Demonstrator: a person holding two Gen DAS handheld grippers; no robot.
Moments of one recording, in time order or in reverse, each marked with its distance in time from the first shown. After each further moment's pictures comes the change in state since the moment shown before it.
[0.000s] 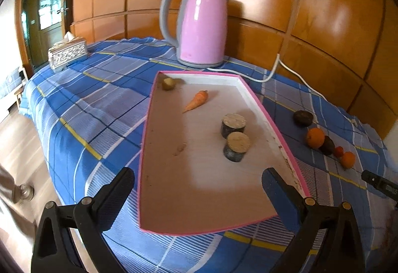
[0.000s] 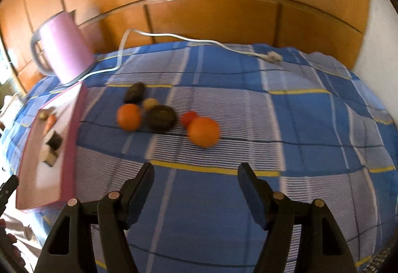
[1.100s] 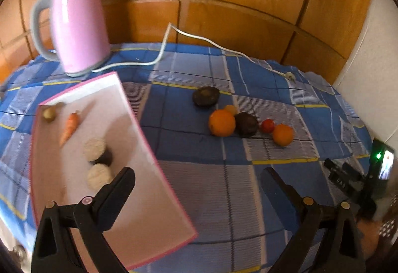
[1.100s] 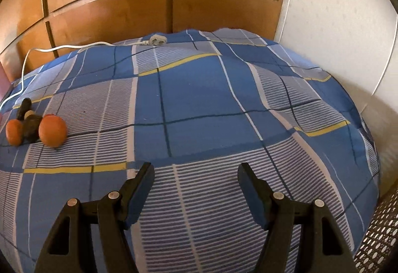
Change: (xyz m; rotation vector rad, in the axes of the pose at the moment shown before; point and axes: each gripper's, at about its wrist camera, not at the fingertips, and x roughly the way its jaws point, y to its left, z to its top) left arm 0.043 -0.136 0.042 0.297 0.201 -0.325; right arm 0.021 -0.118 -0.037 0.214 -0.048 -0.344
